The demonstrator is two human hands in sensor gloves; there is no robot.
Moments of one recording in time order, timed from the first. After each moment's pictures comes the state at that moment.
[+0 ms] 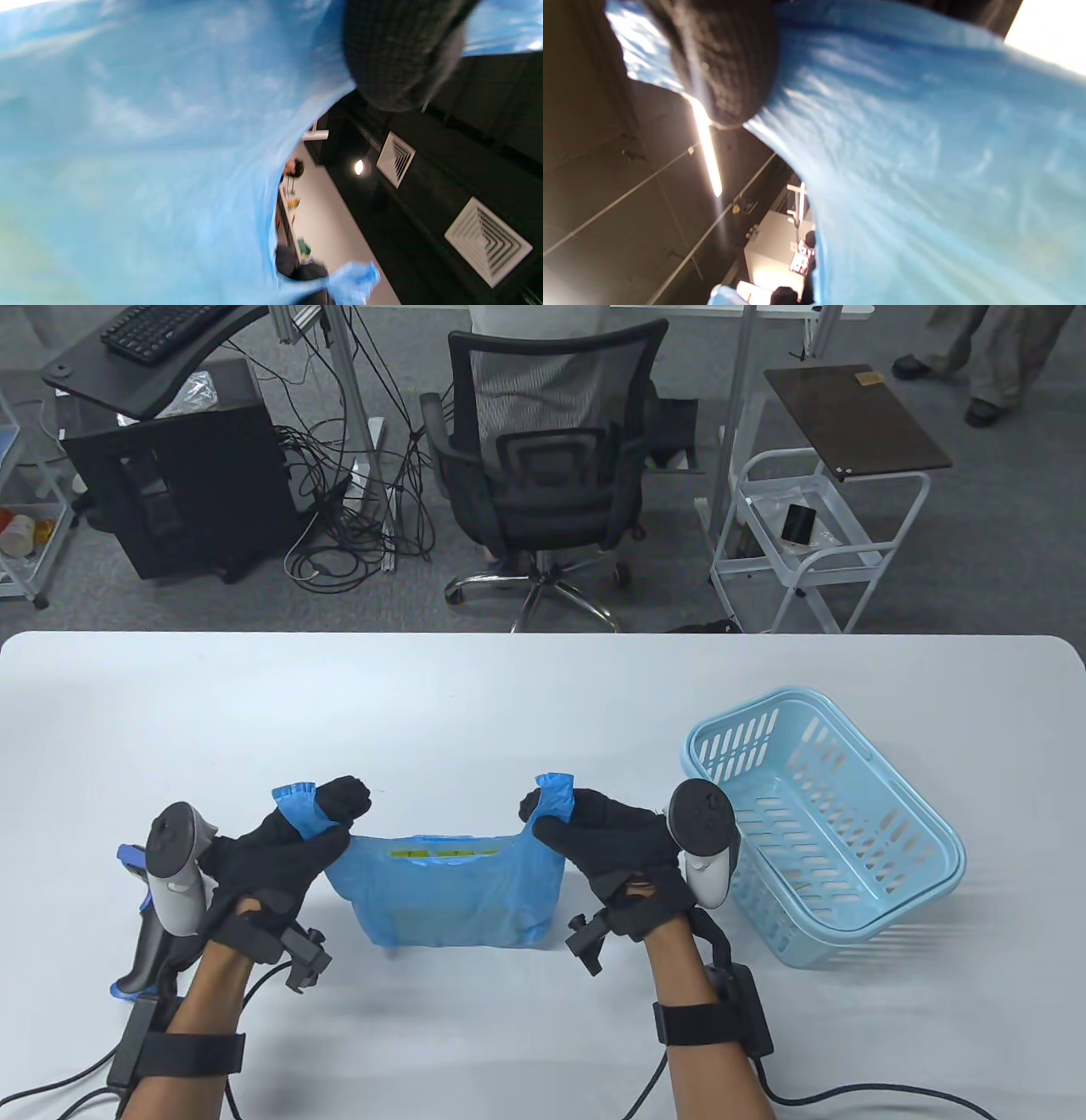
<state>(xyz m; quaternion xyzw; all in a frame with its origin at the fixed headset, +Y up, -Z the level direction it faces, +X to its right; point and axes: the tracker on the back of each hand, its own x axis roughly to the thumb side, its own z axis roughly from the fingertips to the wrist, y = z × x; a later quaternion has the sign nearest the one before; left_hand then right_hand) -0.310 -0.697 -0.335 -0.09 -0.17 0.71 0.68 0.078 -0.675 -0.356 0.16 0.02 0.73 0.67</state>
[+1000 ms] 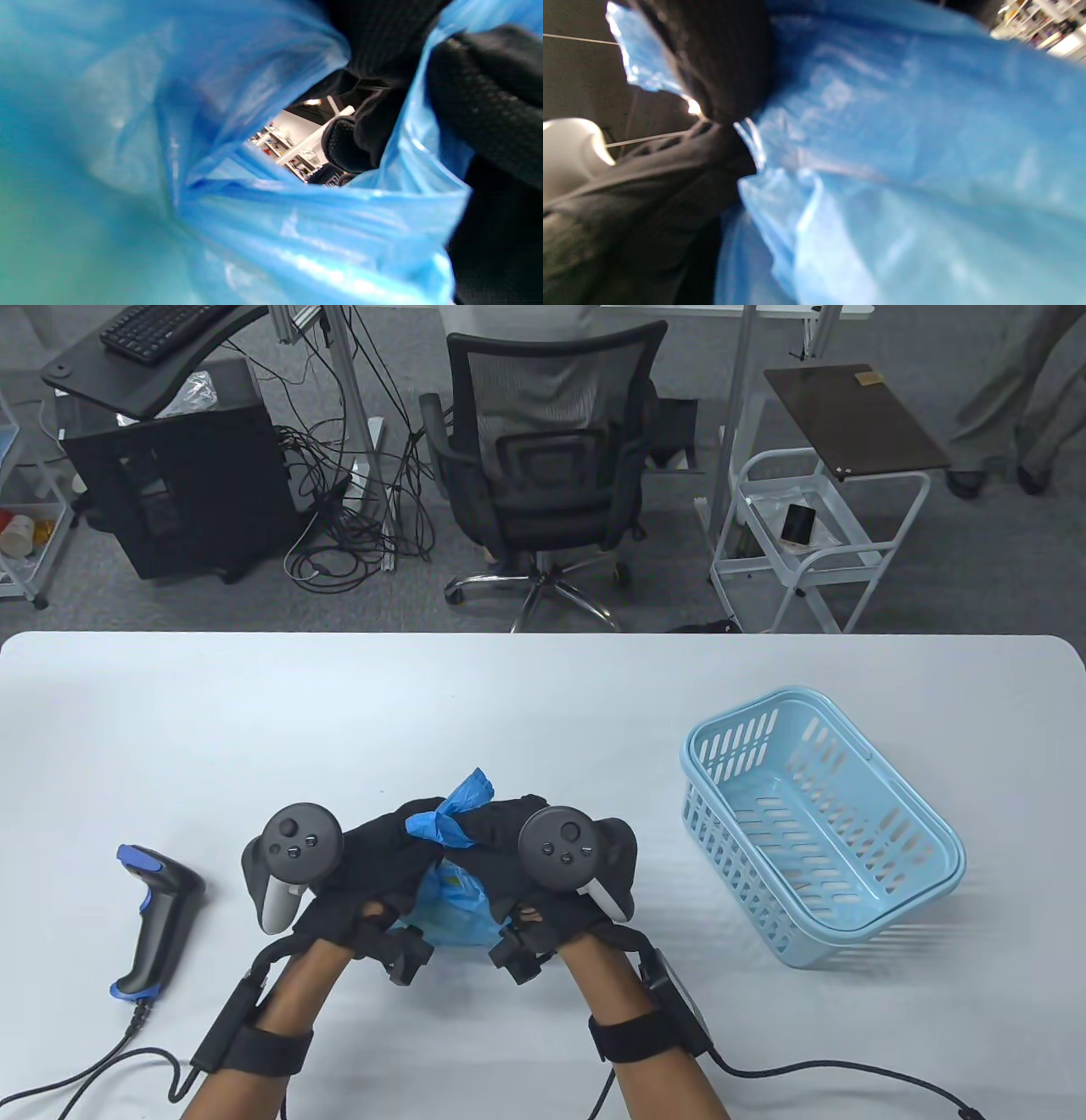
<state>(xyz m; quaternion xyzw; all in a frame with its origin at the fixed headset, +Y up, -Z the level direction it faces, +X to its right) -0.219 -0.673 -0.331 0.03 -0.17 0.46 0.87 -0.004 -0.644 -0.327 0.19 -0.10 0.90 0.38</state>
